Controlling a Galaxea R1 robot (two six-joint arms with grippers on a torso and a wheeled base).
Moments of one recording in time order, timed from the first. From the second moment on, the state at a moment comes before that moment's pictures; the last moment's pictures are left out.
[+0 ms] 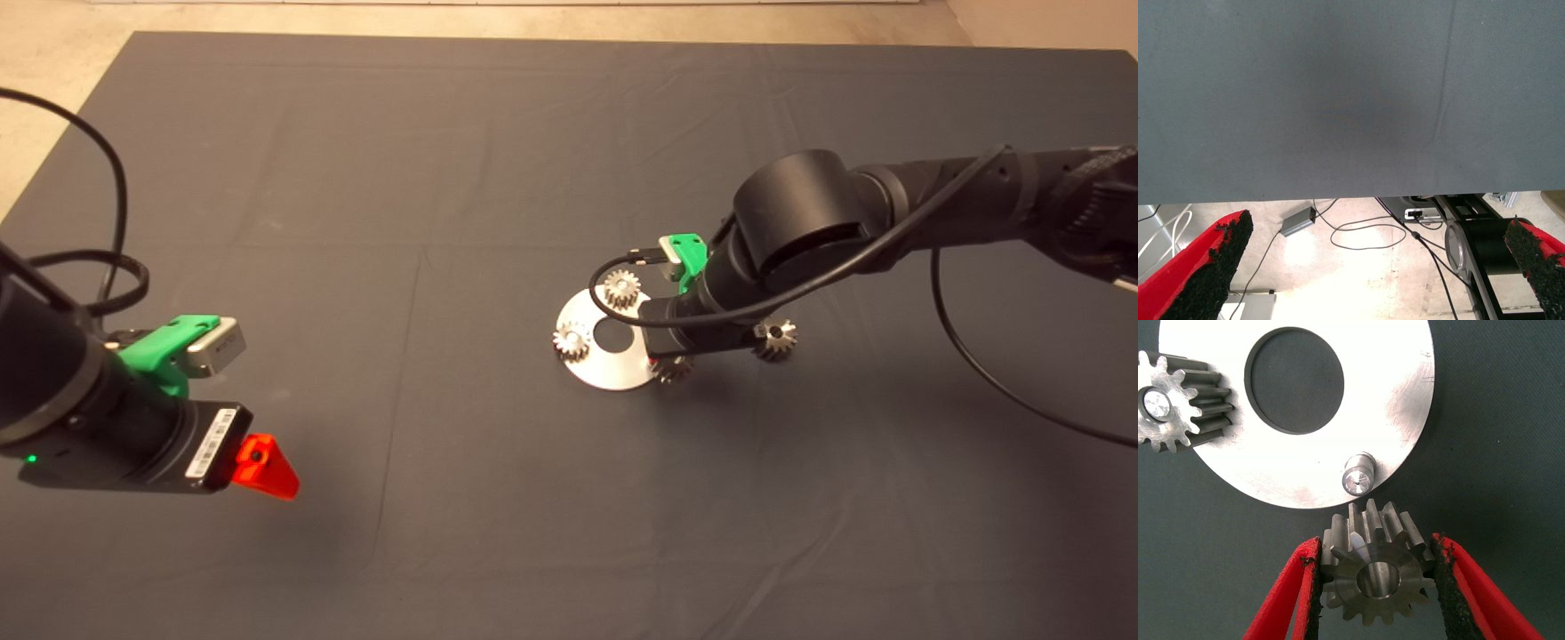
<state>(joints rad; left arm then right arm) -0.58 1.96 -0.54 -0.01 1.53 -1.40 0.34 2.70 -1.00 -0.42 -1.53 1.59</state>
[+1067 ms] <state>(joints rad) -0.58 1.96 -0.54 -0.01 1.53 -1.40 0.34 2.70 -1.01 -0.44 -1.53 1.59</state>
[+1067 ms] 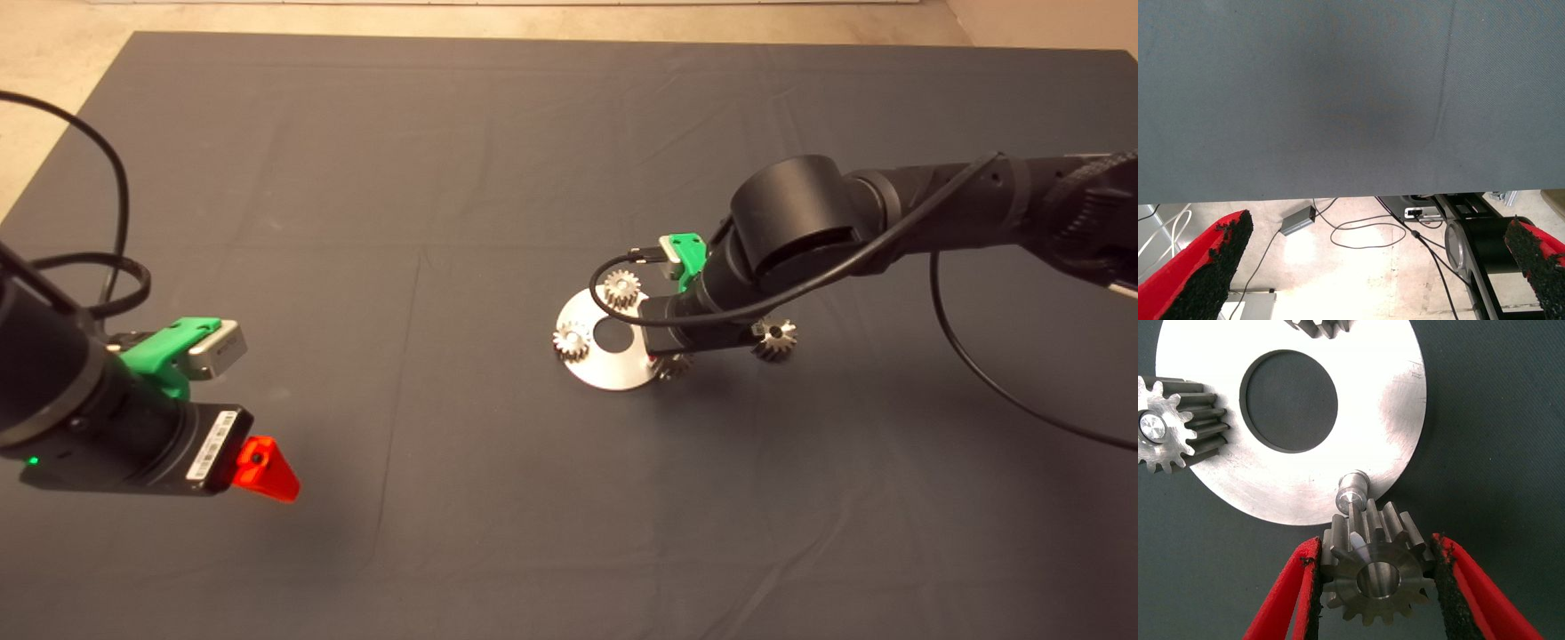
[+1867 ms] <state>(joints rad) -0.58 1.96 -0.54 -0.01 1.53 -1.39 0.34 2.73 -1.02 -0.51 -1.53 1.58</state>
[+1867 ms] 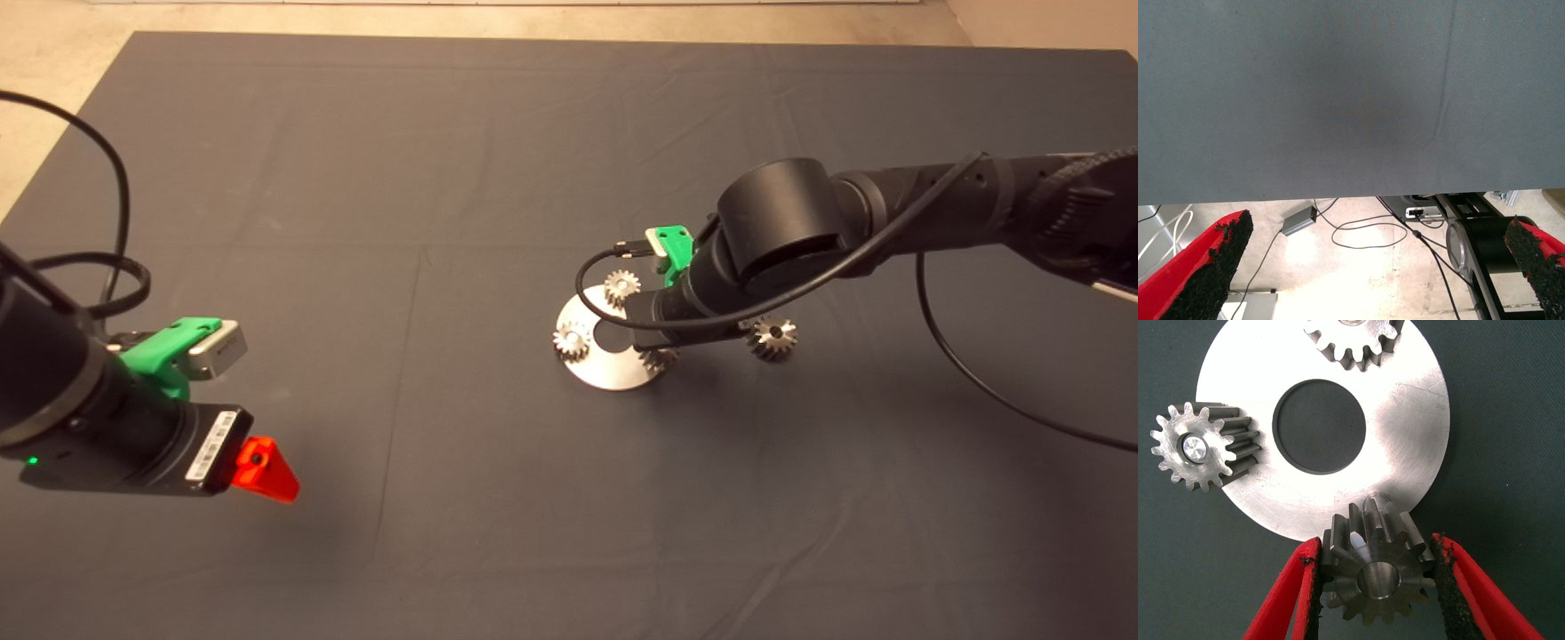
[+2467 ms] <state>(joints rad) -0.58 1.96 -0.54 -0.01 1.53 -1.39 0.34 2.71 -1.01 -0.51 -1.53 1.58</state>
